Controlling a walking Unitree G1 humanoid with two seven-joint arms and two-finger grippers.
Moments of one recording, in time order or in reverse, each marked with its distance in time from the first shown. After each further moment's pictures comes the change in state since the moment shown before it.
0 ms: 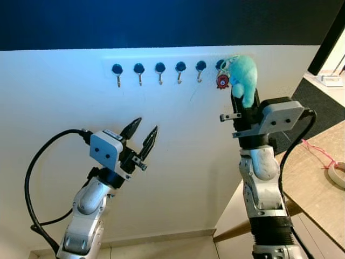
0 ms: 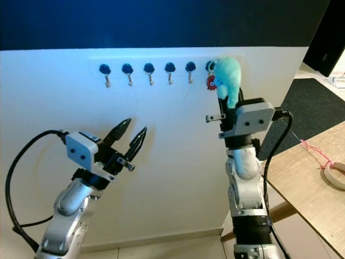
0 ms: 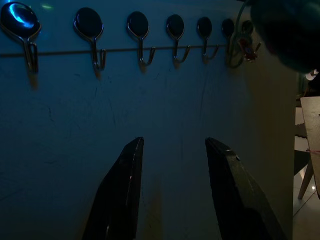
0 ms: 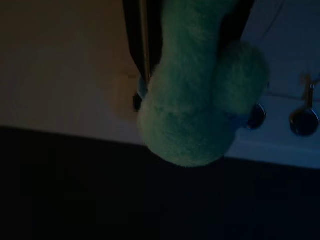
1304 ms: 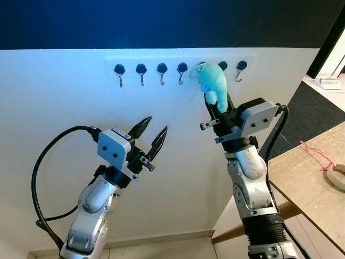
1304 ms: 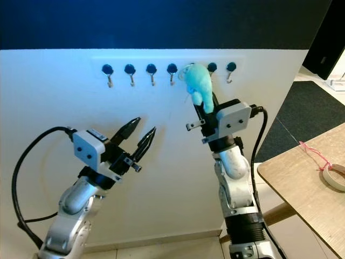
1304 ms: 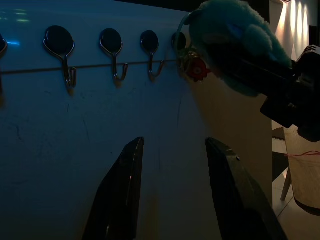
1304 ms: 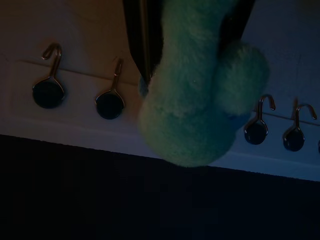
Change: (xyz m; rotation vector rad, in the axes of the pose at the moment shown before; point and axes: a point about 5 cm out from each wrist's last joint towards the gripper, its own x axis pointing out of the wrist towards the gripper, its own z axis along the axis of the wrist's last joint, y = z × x) left arm 0.006 -0.012 0.005 -0.016 -0.014 -0.064; right arm 0.001 0.029 -0.003 0.087 0.002 0.207
